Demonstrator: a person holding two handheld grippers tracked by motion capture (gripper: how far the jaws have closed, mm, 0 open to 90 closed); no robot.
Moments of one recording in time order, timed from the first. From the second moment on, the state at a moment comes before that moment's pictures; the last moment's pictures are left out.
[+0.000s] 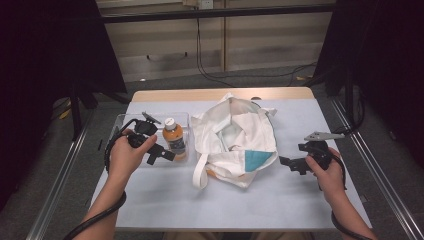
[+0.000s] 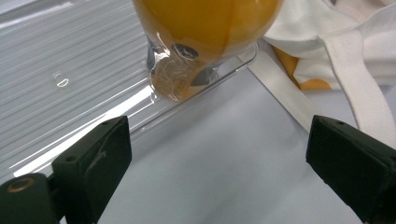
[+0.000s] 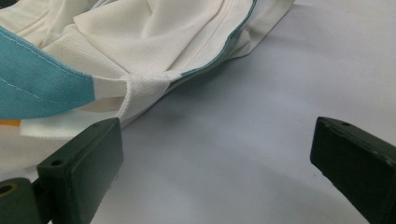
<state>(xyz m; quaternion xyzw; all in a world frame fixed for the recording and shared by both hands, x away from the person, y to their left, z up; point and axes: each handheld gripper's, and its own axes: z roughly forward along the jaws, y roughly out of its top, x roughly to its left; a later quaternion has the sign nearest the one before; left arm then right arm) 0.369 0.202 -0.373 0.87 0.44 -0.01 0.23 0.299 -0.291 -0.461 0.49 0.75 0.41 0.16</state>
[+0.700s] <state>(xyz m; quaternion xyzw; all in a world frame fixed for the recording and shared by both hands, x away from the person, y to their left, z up) 0.350 0.209 -0.388 0.86 0.43 -0.02 0.26 0.298 -0.290 -0.461 0.49 0.75 0.41 0.16</state>
